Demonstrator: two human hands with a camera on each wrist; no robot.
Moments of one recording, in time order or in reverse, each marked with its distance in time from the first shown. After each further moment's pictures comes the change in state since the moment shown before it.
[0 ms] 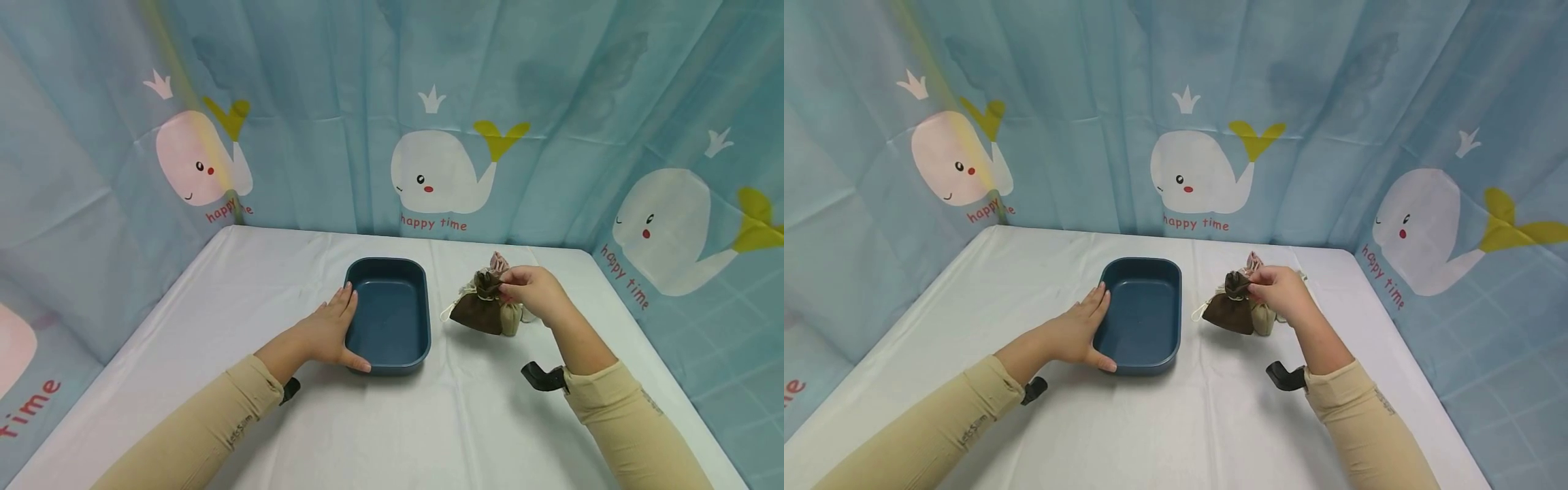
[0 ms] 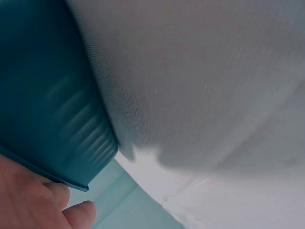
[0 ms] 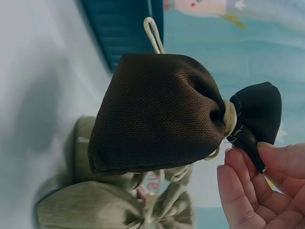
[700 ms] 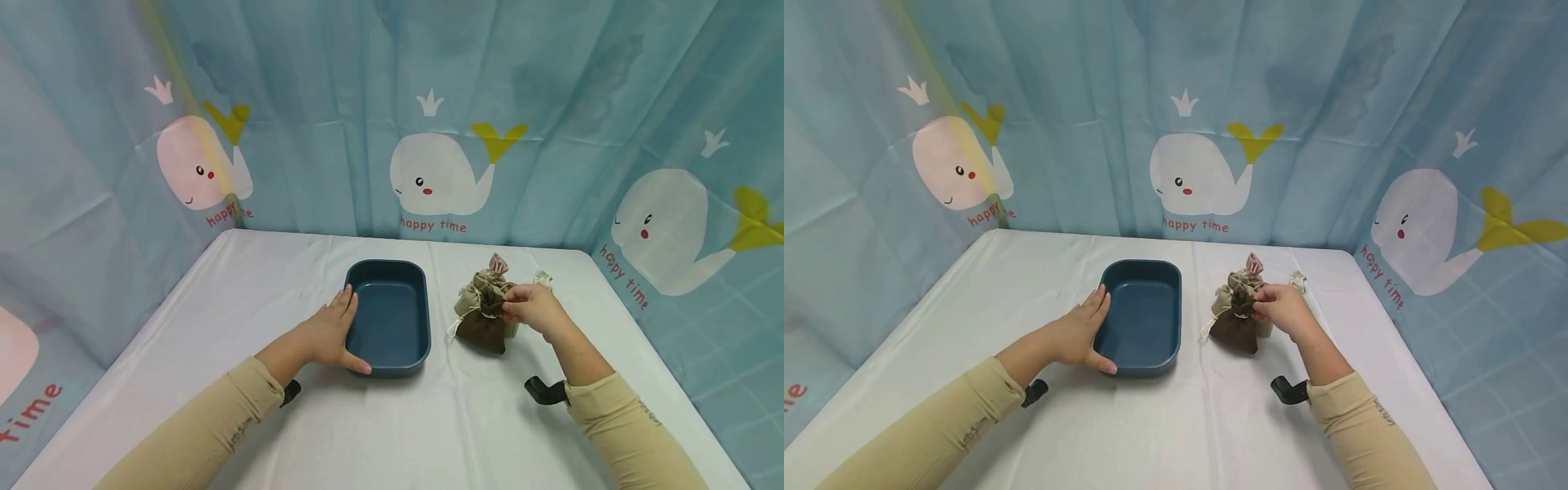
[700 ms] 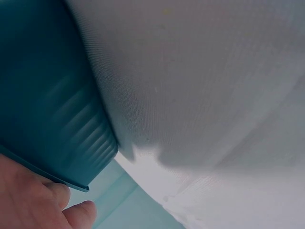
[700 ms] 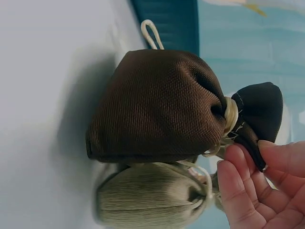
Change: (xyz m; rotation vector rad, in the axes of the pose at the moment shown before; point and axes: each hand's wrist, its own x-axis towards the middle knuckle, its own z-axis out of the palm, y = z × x) left_hand -0.002 0.002 -0.002 0.016 0.002 0.012; right_hand 0.000 0.038 0.014 0.126 -0.012 0.062
